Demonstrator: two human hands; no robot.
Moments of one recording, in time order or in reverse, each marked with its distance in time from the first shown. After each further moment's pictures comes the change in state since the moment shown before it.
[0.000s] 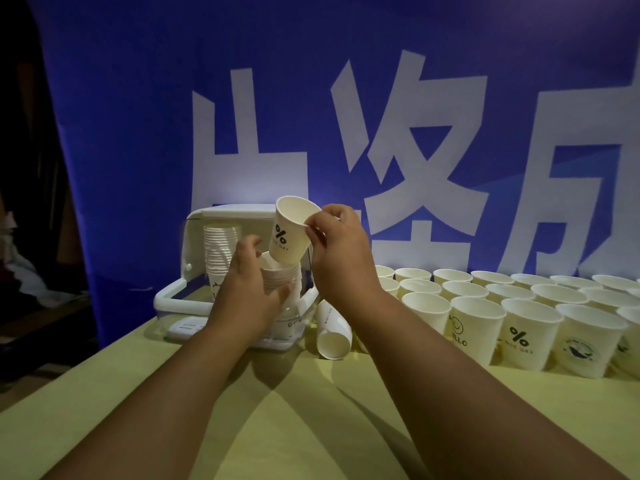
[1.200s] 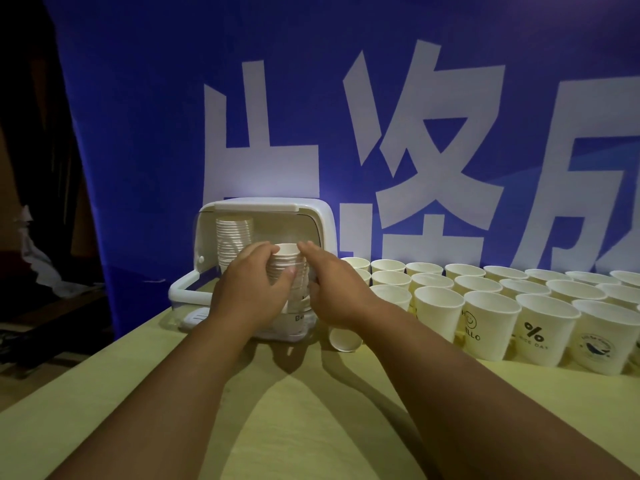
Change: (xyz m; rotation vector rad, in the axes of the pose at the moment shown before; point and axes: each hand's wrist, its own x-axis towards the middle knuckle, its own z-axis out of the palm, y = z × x) left_hand 0.004 -0.013 -0.008 0.152 0.038 0.074; right_hand -0.023 0.016 0.026 -0.075 -0.481 0.048
